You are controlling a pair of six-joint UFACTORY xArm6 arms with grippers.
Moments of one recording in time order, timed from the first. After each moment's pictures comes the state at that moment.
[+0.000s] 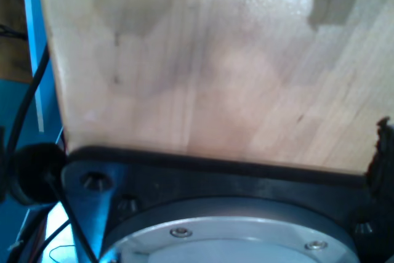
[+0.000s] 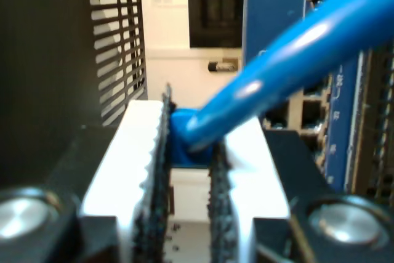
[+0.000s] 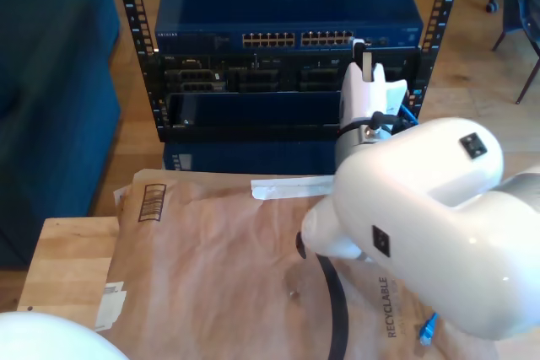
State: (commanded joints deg) left arm 99.4 -28.8 -5.8 2.9 58.7 -1.3; right arm 26.3 35.5 -59.9 36.1 -77.1 75.6
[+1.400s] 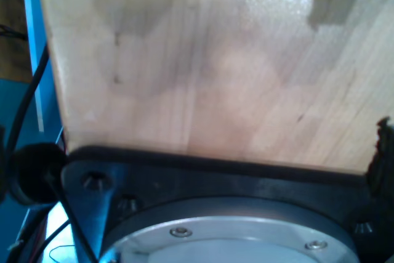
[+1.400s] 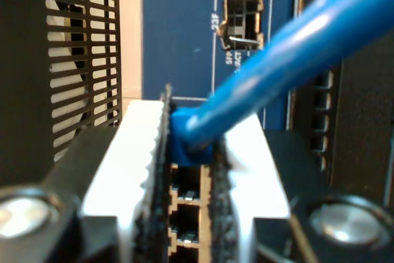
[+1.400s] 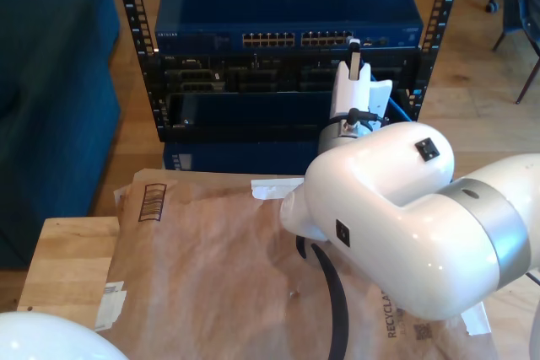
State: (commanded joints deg) left arm 99.4 -28.8 -5.8 2.9 58.7 -1.3; right arm 26.2 45.9 -73.1 38.6 -76.5 72.8
